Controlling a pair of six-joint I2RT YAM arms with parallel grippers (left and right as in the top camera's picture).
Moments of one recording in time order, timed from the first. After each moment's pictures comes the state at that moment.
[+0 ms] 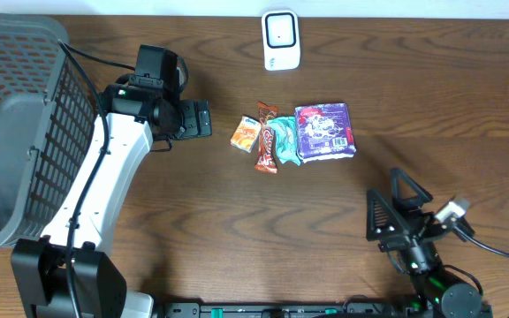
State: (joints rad) left arm -0.17 1.62 1.40 -0.98 0.07 -0.31; right arm 0.07 0.01 0.02 0.40 -0.39 0.87
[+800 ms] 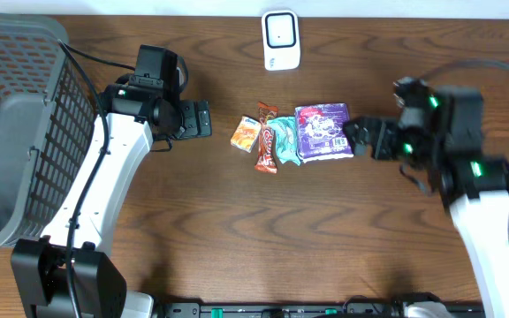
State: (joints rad) left arm -0.17 1.62 1.40 -0.98 0.06 -0.31; right arm 0.09 1.28 1.17 -0.76 -0.39 0.22
